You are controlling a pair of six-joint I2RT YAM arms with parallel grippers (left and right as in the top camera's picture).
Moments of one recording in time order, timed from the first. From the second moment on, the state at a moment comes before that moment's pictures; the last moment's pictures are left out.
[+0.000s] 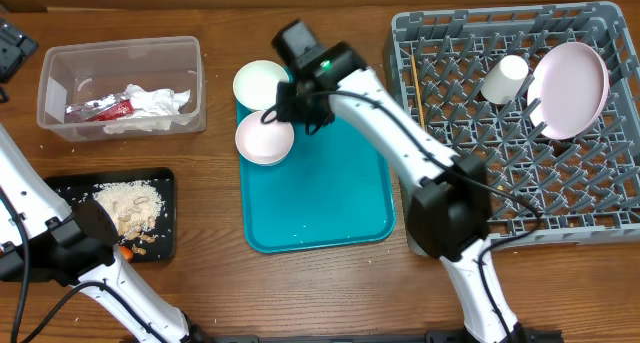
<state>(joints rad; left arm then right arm) 0.52 2.15 2.75 -1.62 -0.08 -0.48 0.63 2.33 2.22 -1.11 -0.13 0.64</state>
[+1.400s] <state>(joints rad) 0.52 2.15 2.75 -1.62 -0.08 -0.48 0.52 2.42 2.55 -1.52 -0.06 0.53</state>
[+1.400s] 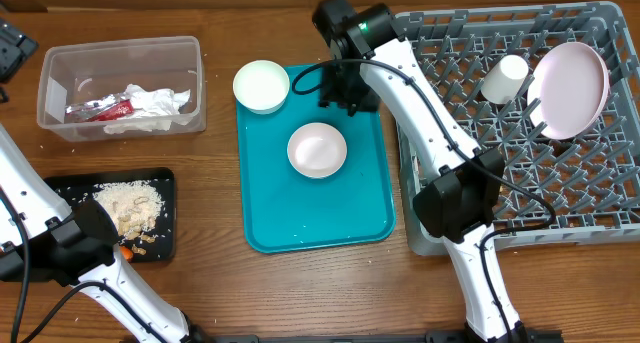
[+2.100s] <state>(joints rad) 0.52 2.15 2.75 -1.62 -0.08 -0.48 0.73 2.41 2.15 -1.28 -0.08 0.39</state>
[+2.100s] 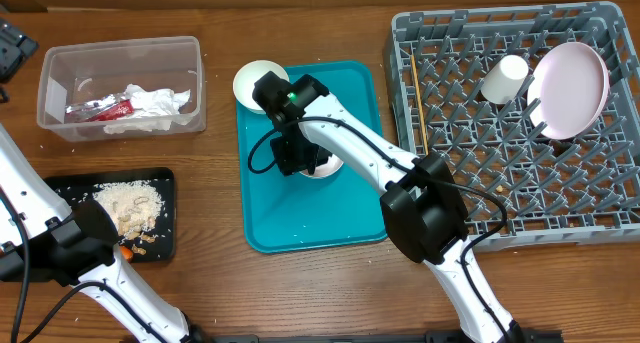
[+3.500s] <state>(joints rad) 0.52 2.15 2.75 -1.62 -0.08 -0.48 -0.05 2.17 2.76 -1.64 -0.46 0.65</state>
